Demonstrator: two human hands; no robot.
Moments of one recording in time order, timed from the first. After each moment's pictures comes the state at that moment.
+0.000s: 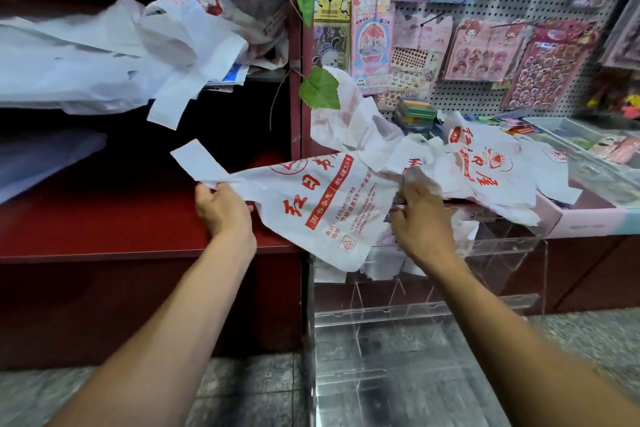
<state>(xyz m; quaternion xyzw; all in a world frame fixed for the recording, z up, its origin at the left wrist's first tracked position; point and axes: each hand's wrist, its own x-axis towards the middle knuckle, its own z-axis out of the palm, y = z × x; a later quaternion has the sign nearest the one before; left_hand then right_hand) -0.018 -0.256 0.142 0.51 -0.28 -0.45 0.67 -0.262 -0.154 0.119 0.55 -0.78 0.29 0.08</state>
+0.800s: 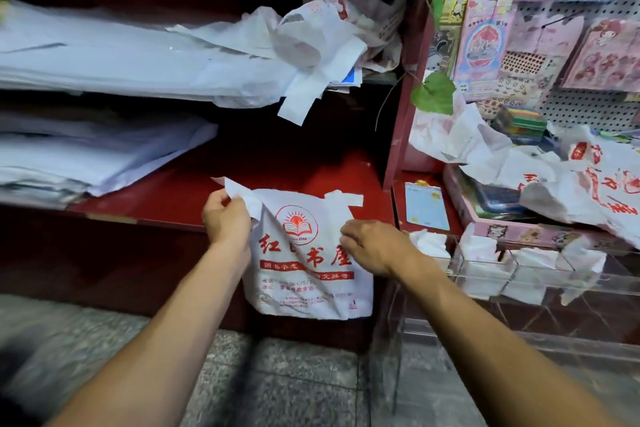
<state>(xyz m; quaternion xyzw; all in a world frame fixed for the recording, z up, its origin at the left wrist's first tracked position) 0.141 -0.274 0.115 0.58 -0.28 -0.39 0.65 -0.084 -0.228 0.106 0.79 -0.61 0.03 -0.07</state>
